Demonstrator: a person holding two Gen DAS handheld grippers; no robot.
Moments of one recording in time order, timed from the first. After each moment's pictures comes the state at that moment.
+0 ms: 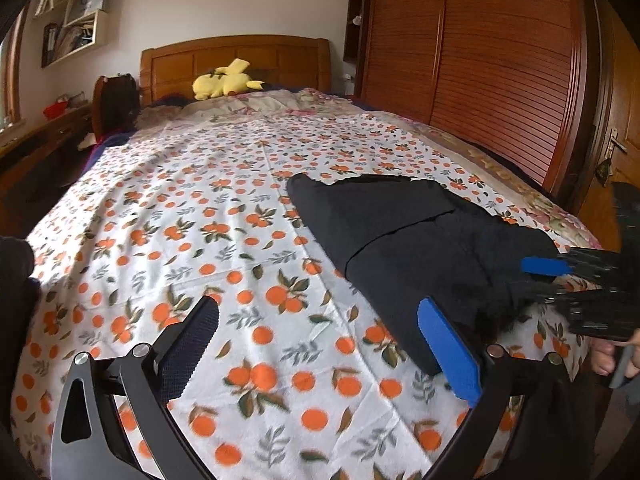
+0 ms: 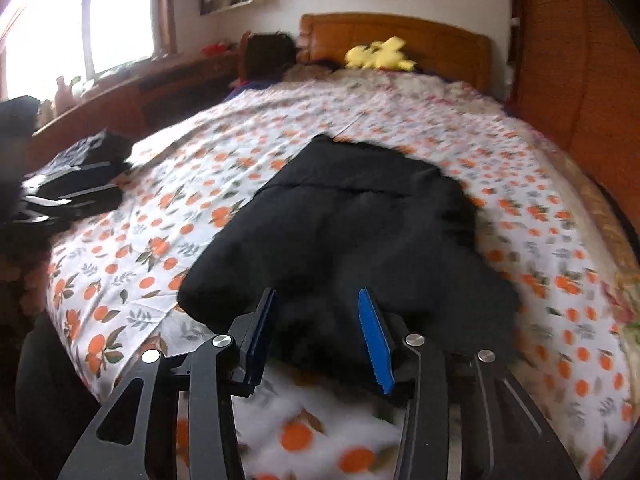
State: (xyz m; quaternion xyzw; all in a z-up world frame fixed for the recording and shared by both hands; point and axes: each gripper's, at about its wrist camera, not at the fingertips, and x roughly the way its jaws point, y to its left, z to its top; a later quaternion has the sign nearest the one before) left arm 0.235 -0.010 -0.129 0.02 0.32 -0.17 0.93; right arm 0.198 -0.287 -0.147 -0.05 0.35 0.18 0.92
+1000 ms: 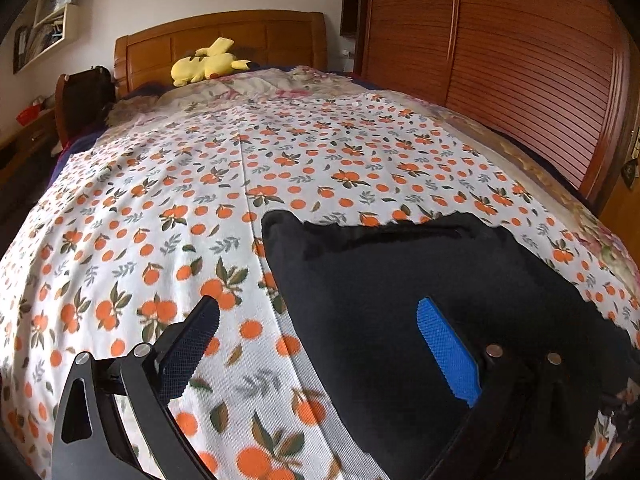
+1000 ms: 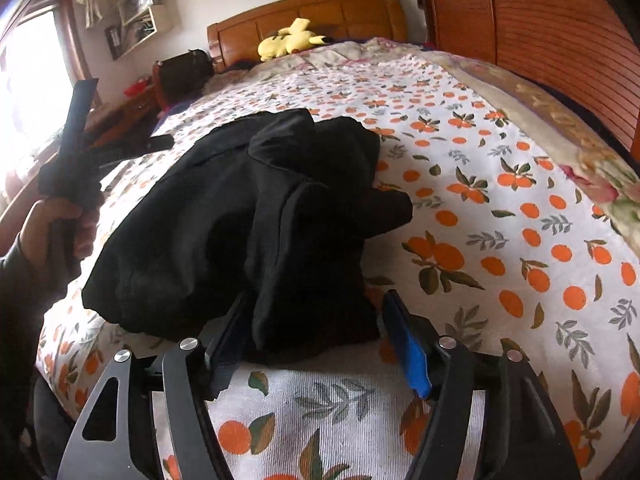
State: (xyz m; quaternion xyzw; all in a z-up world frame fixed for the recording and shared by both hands) left arm 0.426 -0.075 -0.156 0.04 0.35 -0.17 0.92; right arm 0.216 -0.372 -0.196 0.08 0.40 0.09 0.91
